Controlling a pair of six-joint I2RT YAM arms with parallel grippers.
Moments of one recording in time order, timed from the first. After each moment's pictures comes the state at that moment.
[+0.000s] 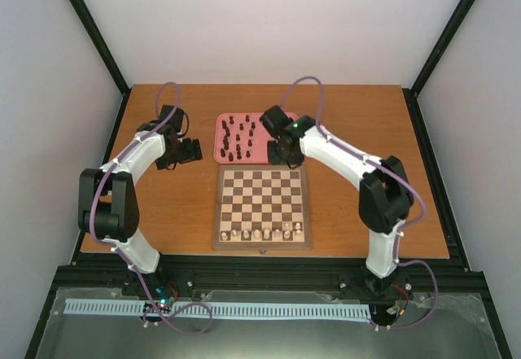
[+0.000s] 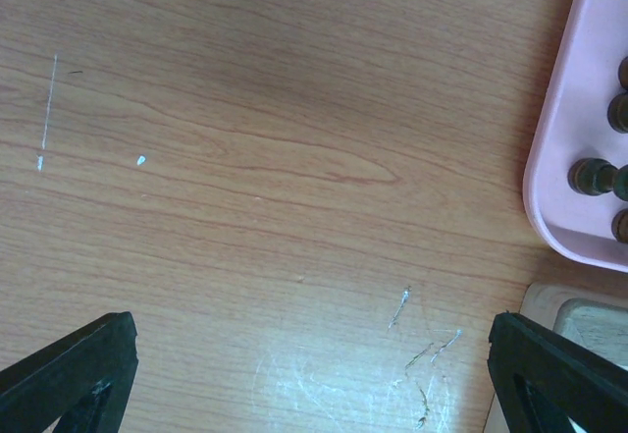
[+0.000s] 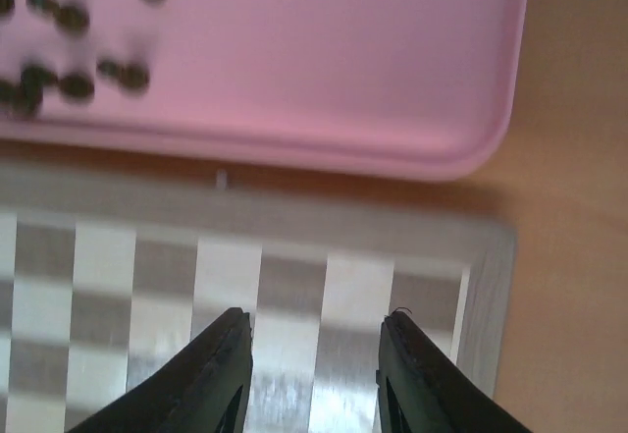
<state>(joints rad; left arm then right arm) -0.12 1.66 1.20 -0.76 -0.06 -0.39 0.72 1.85 1.55 -0.94 0.13 0.60</state>
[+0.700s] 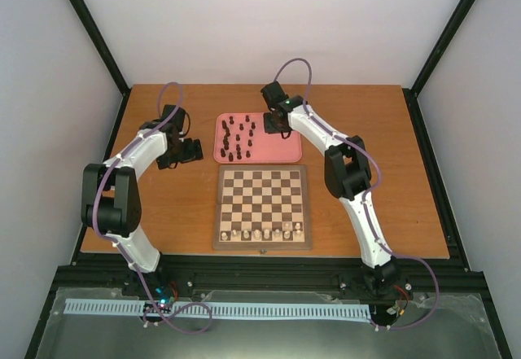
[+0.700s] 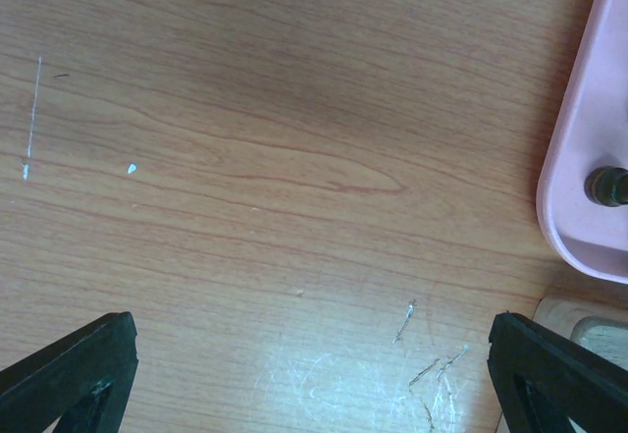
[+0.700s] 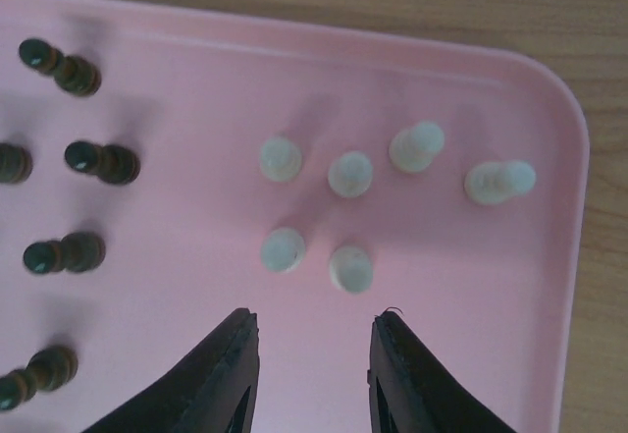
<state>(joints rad) -0.12 1.70 1.22 -0.76 -0.06 -0.39 0.53 2.42 2.18 -0.84 0.15 0.35</state>
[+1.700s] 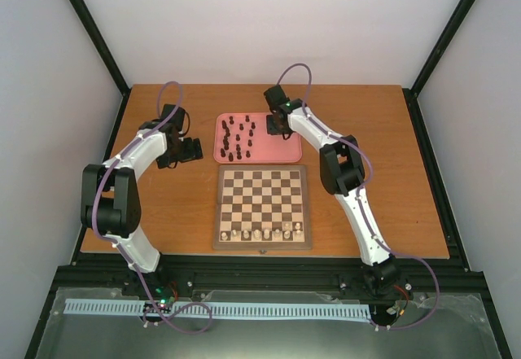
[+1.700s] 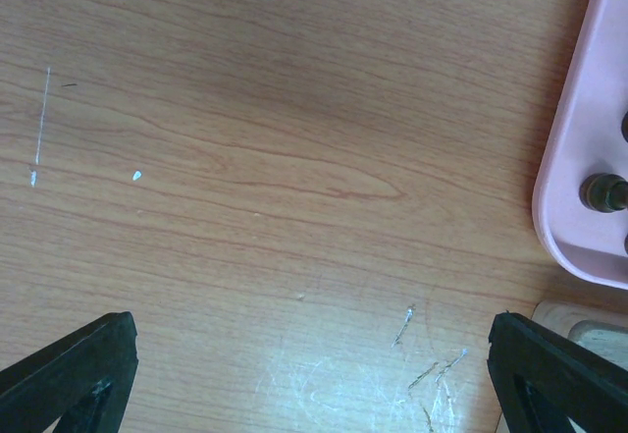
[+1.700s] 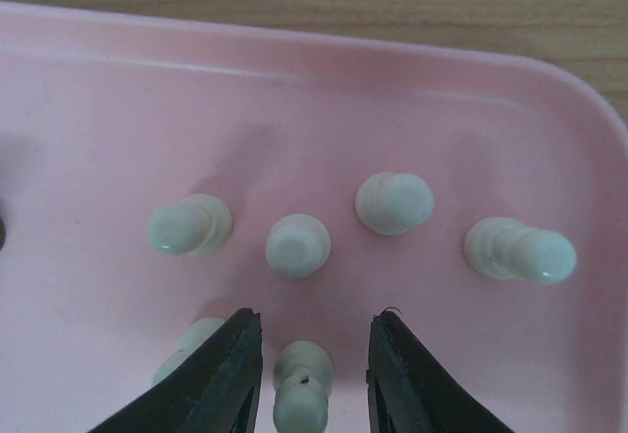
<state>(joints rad) -0.12 1.70 1.22 -0.76 -0.07 -0.39 0.49 2.57 2.30 -0.80 0.15 0.34</state>
